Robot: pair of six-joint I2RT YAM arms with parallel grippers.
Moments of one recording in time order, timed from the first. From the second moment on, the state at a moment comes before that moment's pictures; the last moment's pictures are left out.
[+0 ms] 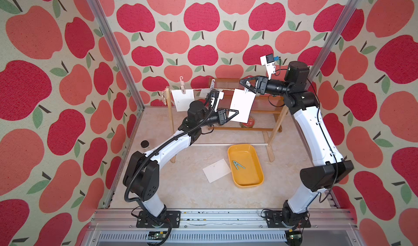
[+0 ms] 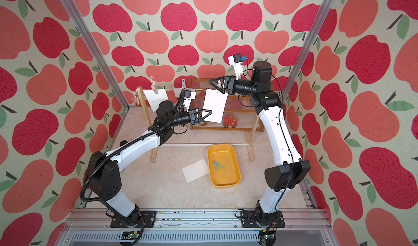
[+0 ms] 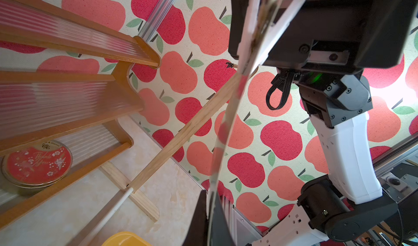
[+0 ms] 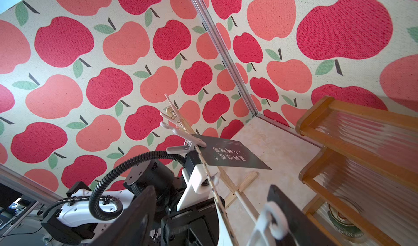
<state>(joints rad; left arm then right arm) -0.56 1.68 1.34 0.43 0.77 -0.78 0.30 1.74 2.08 -0.44 -0.96 0.45</state>
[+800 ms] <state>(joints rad) -0.56 1.68 1.34 0.48 0.78 -0.82 0.28 1.70 2.04 -0.42 -0.96 0.42</state>
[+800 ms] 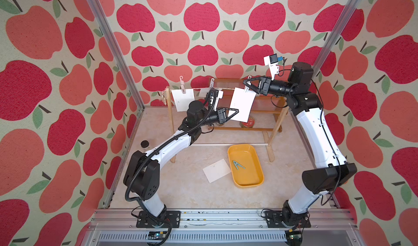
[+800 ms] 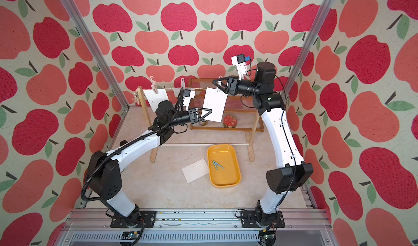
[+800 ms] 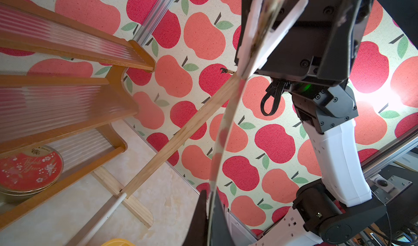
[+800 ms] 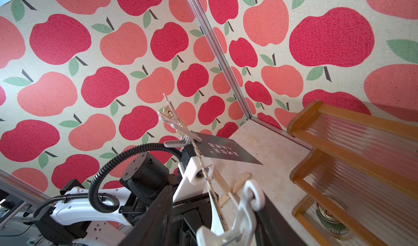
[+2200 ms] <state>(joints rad) -0.57 1.70 1.34 0.49 0.79 -0.84 0.28 1.70 2.03 -0.42 -0.87 0.42</state>
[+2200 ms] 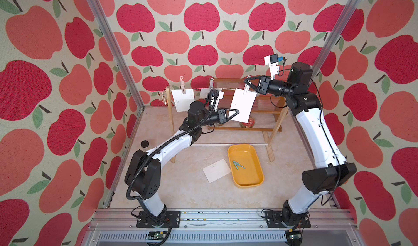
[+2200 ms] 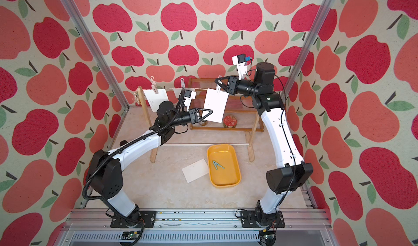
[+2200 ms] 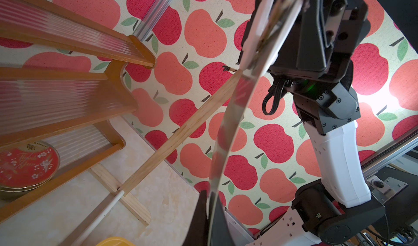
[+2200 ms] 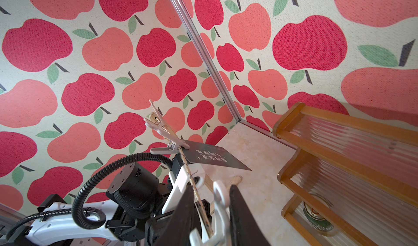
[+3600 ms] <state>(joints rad) -0.60 1.51 1.01 0.37 0.71 -0.76 0.30 1.58 2.06 -0.47 -0.63 0.39</state>
